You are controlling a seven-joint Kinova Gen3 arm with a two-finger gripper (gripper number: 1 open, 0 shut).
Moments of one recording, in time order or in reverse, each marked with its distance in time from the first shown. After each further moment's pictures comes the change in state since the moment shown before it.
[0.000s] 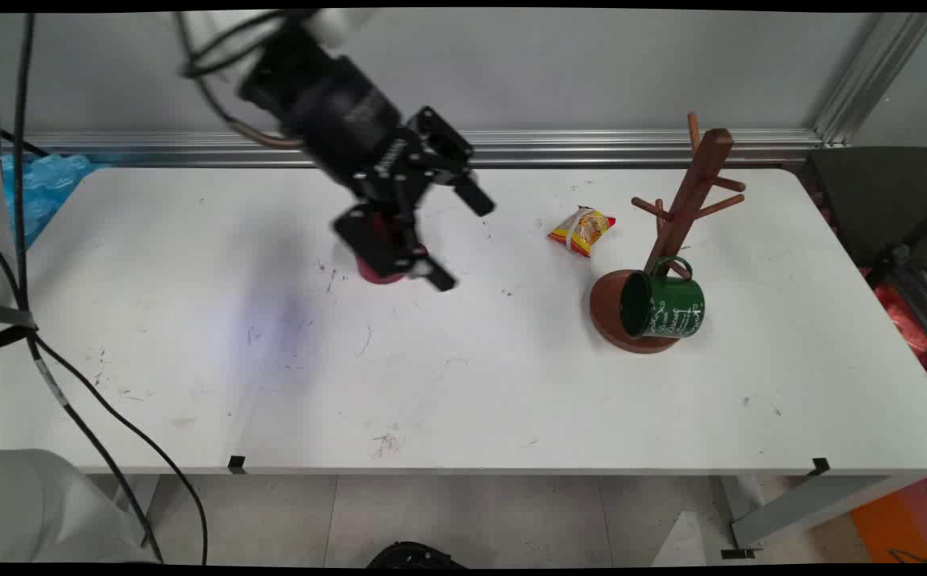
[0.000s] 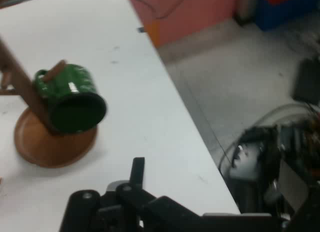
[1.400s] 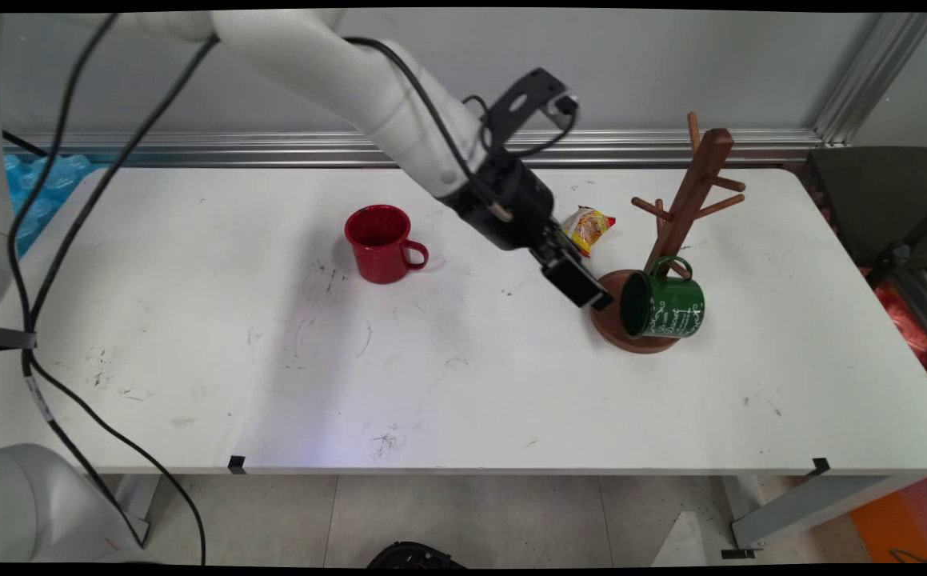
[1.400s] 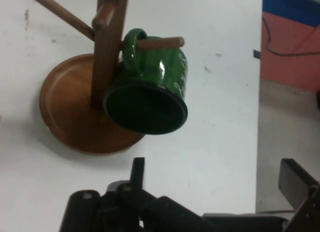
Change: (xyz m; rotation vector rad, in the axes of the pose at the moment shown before) arm 0.013 -0.043 0.157 0.195 0.000 -0.602
